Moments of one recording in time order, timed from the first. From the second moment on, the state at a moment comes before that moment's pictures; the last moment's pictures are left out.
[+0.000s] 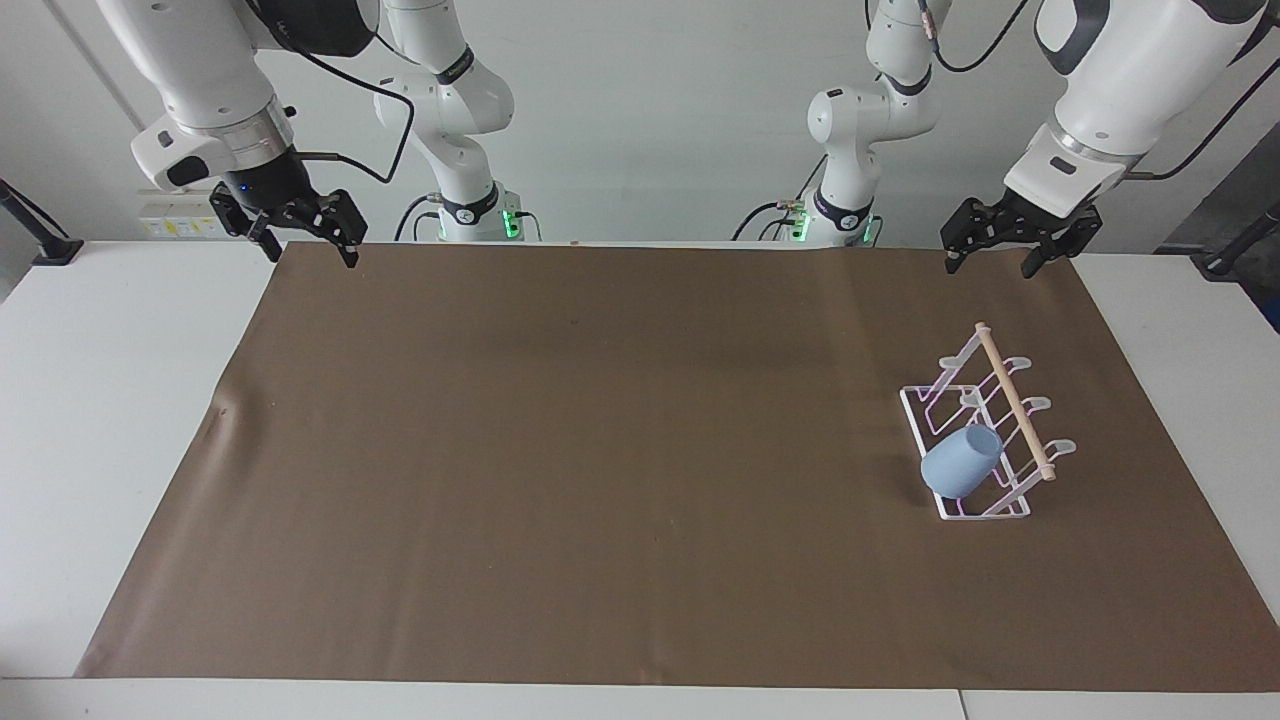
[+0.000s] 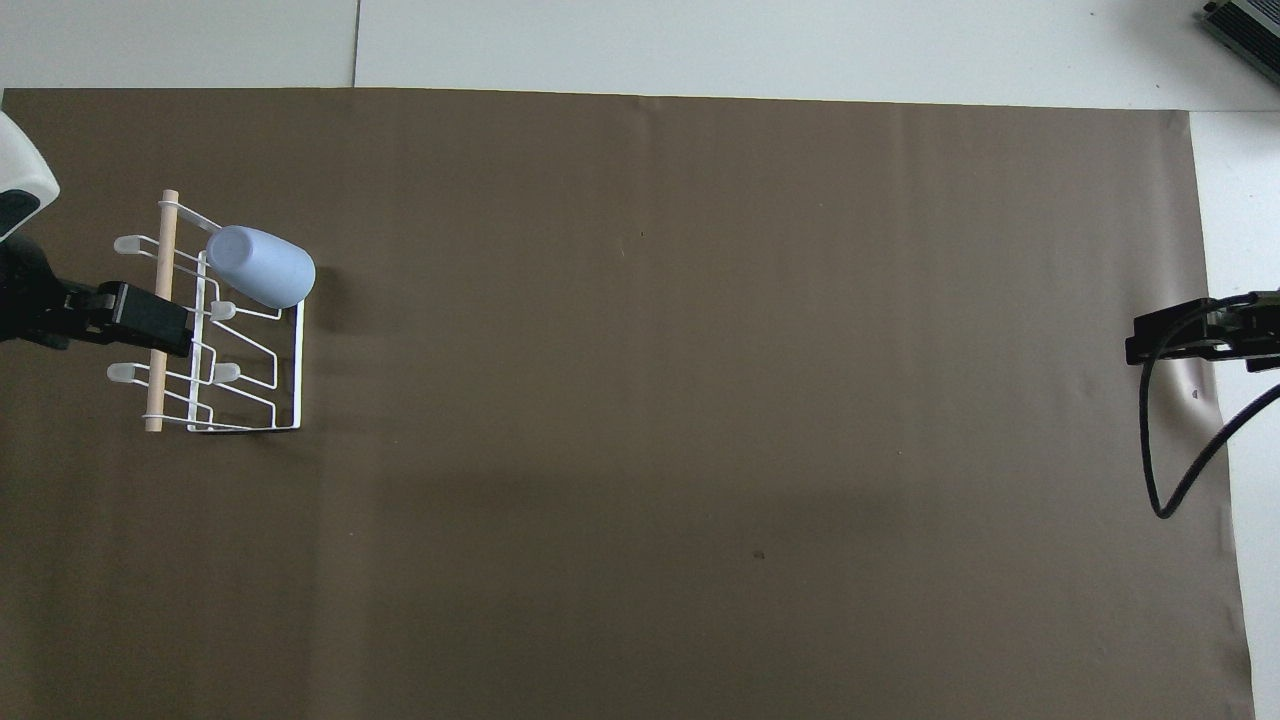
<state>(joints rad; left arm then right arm) 0.10 0.01 -0.23 -1.50 -0.01 1.45 0.00 0.05 -0.04 -0.09 -1.61 -0.03 1.53 0.04</state>
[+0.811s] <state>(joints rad) -0.05 -0.01 -0.04 -1.50 -0.02 1.43 0.01 0.05 -0.04 -0.09 -1.61 -0.03 1.53 0.04</state>
